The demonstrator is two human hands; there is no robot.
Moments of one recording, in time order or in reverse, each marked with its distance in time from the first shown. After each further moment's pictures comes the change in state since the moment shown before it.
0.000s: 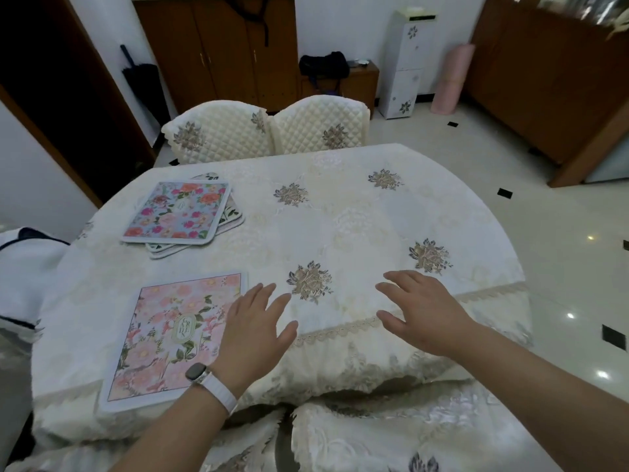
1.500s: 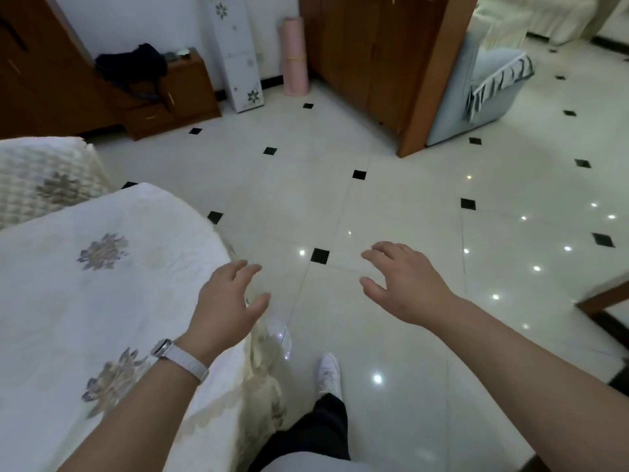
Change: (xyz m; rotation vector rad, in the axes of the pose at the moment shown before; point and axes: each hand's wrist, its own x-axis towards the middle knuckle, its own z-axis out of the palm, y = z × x) left_hand 0.389 0.604 0.153 -0.196 -0.092 0.219; right_hand -0.085 0.689 -0.040 0.193 0.100 0.425
